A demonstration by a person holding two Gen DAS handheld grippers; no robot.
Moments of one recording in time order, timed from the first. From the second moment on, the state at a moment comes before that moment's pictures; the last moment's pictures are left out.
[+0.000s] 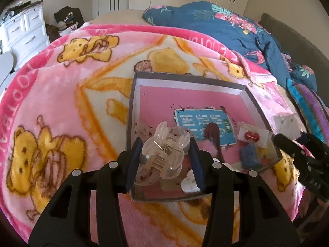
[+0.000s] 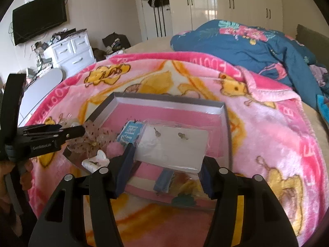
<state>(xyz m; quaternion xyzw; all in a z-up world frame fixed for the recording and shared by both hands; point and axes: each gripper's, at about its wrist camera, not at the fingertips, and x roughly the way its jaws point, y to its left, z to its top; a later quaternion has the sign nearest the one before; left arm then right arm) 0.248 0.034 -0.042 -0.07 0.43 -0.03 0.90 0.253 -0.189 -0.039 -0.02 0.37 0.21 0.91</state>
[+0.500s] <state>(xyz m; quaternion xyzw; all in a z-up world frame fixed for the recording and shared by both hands) 0.260 0.036 -0.059 -0.07 0.45 -0.03 0.89 0.262 -0.153 -0.076 -0.02 0.42 0.24 0.87</state>
